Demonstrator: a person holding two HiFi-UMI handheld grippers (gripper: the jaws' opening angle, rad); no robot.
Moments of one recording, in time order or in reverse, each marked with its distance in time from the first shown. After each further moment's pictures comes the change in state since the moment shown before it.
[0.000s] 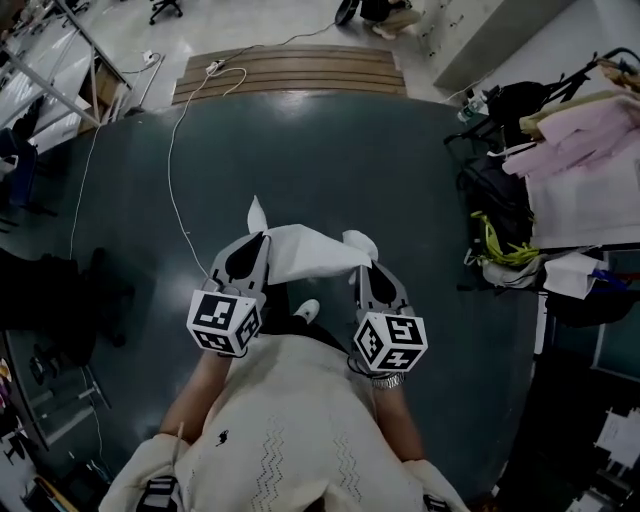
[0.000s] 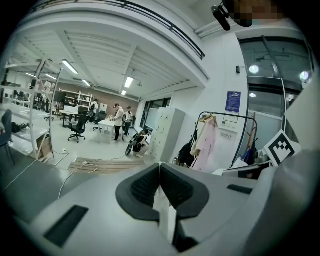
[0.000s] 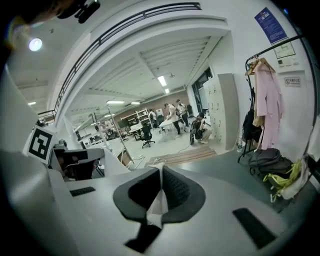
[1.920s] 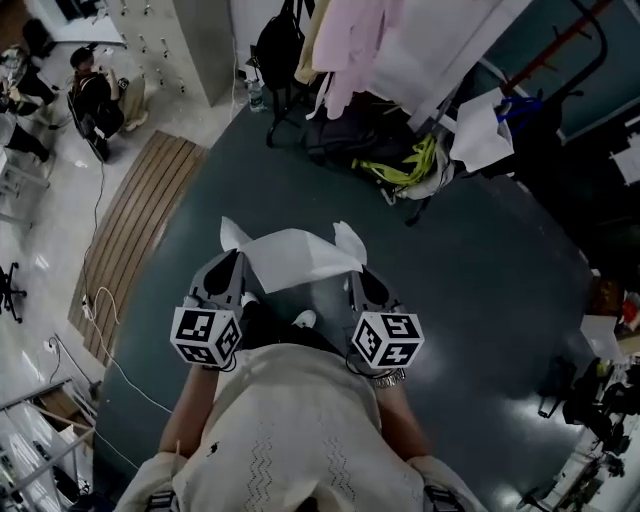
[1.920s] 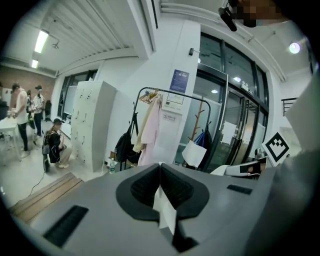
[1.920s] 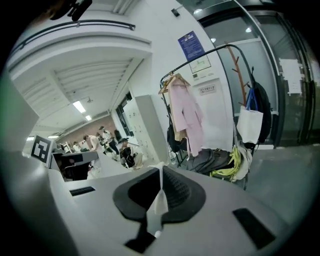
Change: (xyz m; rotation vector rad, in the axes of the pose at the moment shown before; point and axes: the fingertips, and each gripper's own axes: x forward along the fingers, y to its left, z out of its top) left arm 0.695 -0.336 0.211 0.349 0.261 -0.818; right arm 0.091 -0.569 0.294 0.512 -0.265 -0.756
